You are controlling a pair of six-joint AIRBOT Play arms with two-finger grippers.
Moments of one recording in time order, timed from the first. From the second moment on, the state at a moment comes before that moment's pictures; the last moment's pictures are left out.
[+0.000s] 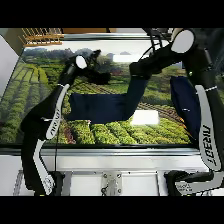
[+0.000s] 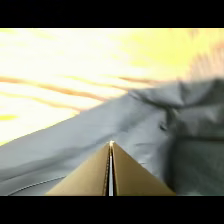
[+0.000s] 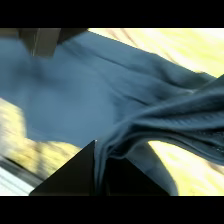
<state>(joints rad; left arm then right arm) -0.28 -2.00 2.07 1.10 -1.22 -1.58 0.34 -1.59 1.97 -1.18 1.41 1.66</state>
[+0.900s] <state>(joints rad) 0.18 -1.67 1.86 1.10 -1.25 -1.57 0.74 -2.08 1.99 -0.34 0.71 1.34</state>
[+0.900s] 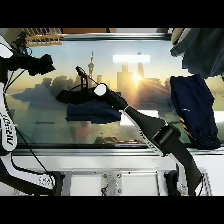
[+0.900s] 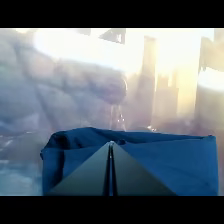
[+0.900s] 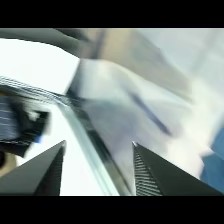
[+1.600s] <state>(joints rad) 0.03 -1.41 1.38 1.11 -1.11 -1.47 0.24 -1.64 1.39 -0.86 0.97 1.47</state>
